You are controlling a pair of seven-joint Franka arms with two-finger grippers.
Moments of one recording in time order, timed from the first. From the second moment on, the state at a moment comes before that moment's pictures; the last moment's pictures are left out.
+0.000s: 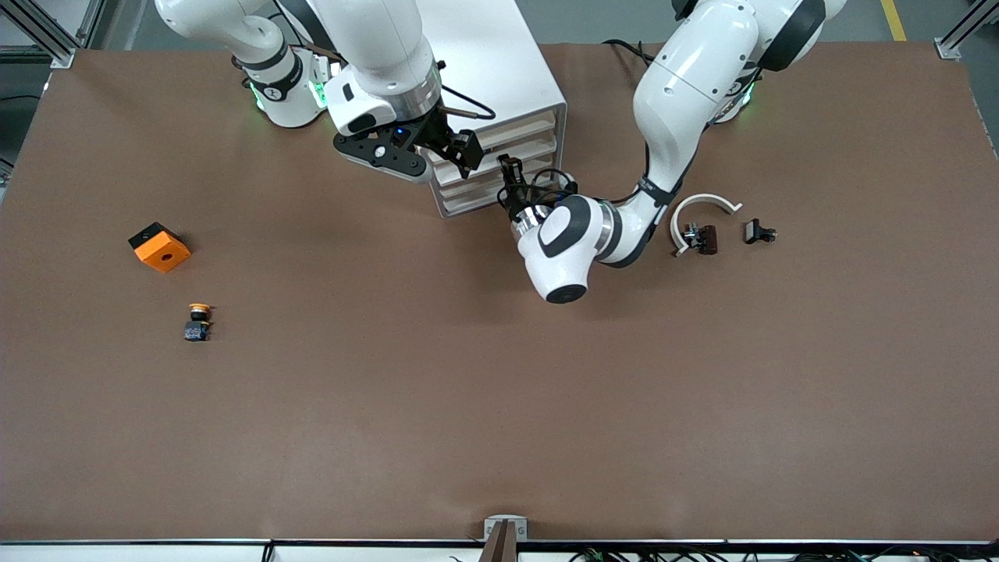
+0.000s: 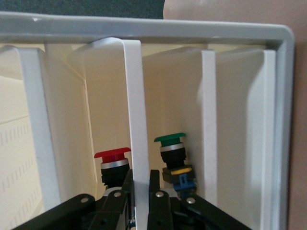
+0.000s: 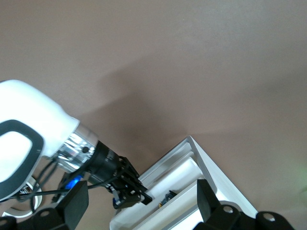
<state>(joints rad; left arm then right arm) -0.55 0.83 -0.13 -1.48 -0.88 1.42 -2.26 0.72 0.20 0.02 -1.47 0.11 1.68 1.13</state>
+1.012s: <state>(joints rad) -0.46 0.83 -0.04 -1.35 -0.88 1.48 -2.15 0.75 0.29 0.01 -1.52 0.11 1.72 1.41</state>
